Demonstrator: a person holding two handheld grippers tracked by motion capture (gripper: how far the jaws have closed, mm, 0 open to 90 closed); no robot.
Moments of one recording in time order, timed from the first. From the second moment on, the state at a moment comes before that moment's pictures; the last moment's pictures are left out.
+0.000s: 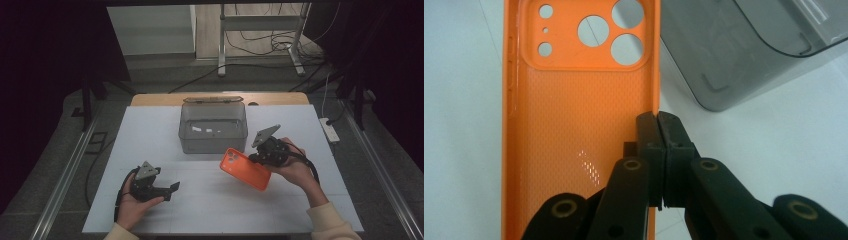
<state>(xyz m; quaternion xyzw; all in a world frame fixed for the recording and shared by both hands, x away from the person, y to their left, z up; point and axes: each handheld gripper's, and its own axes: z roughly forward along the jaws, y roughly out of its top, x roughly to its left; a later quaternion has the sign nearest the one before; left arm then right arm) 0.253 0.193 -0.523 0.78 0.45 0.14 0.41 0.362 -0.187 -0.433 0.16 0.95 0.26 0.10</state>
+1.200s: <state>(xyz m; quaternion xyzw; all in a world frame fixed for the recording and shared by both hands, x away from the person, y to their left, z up) 0.254 0.184 -0.505 0.78 0.44 0.12 0.43 0.353 -0.168 -0.435 0.15 0.95 0.26 0.11</state>
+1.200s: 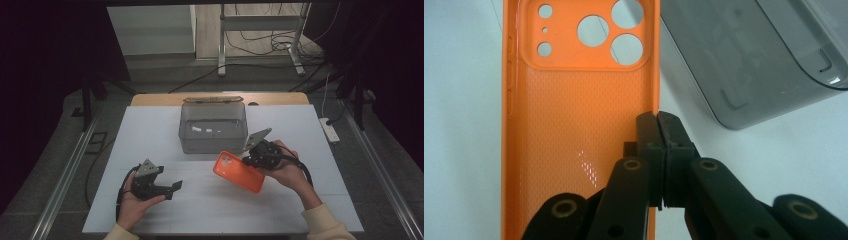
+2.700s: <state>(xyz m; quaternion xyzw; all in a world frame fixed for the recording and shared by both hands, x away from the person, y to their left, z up) 0.288 0.133 -0.466 0.80 0.41 0.06 0.42 0.349 -0.160 -0.435 0.14 0.95 0.26 0.11</state>
